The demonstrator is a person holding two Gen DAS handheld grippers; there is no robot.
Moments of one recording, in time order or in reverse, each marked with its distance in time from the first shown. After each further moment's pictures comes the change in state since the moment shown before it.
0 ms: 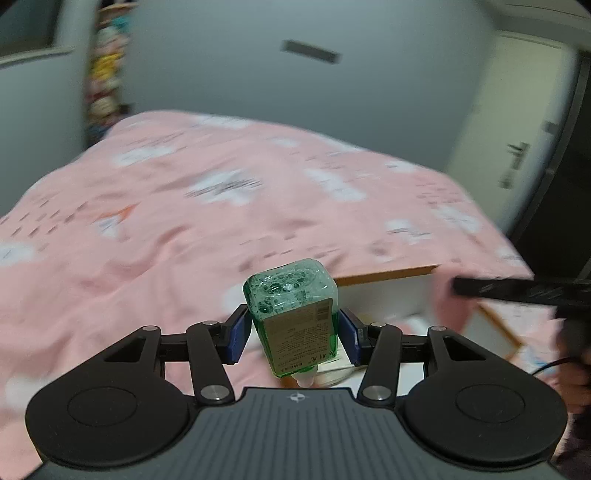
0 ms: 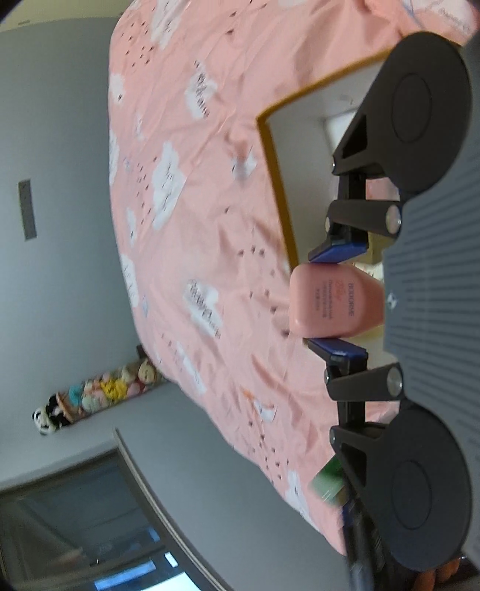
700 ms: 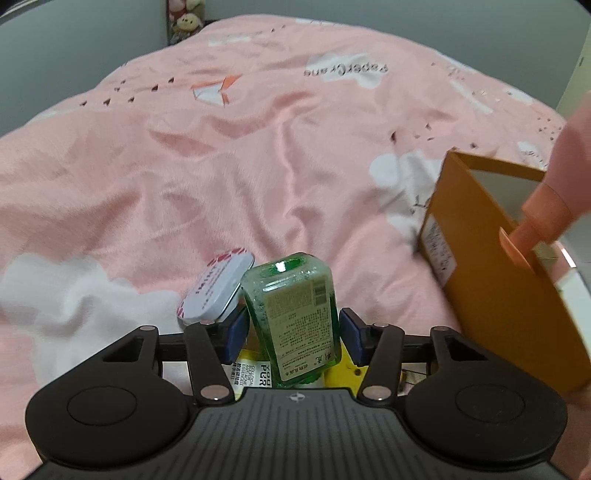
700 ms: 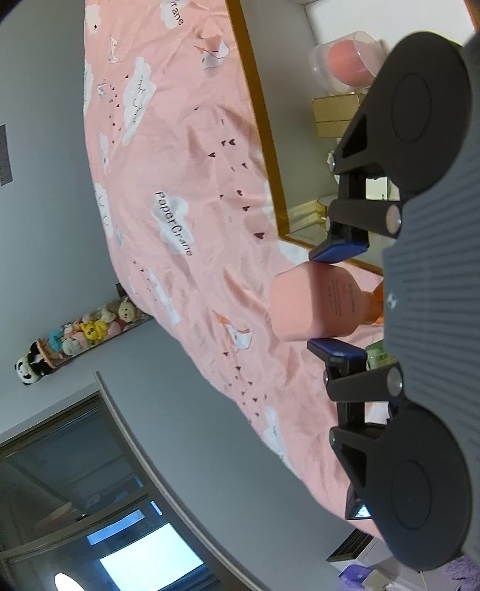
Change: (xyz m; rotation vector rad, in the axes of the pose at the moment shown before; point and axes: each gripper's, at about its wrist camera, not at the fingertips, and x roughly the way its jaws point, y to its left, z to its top) left arm 0.075 0.089 -0.085 -0.130 0.262 0.327; right arm 0.060 0.070 -0.027 -0.010 0.042 0.232
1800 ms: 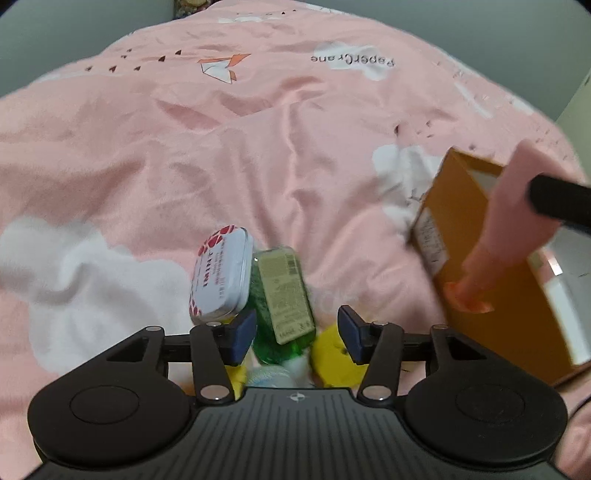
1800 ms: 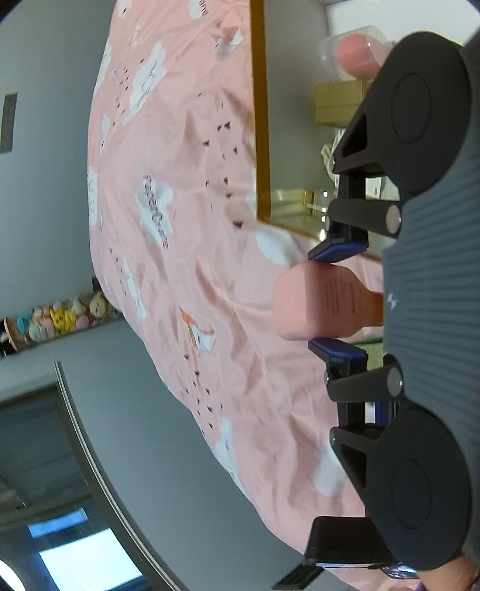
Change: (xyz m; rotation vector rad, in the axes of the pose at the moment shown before) left arm 0.004 0.010 -0.001 -0.063 0.068 -0.017; right arm 0.040 0.030 -0.016 -0.138 0.087 -0.086
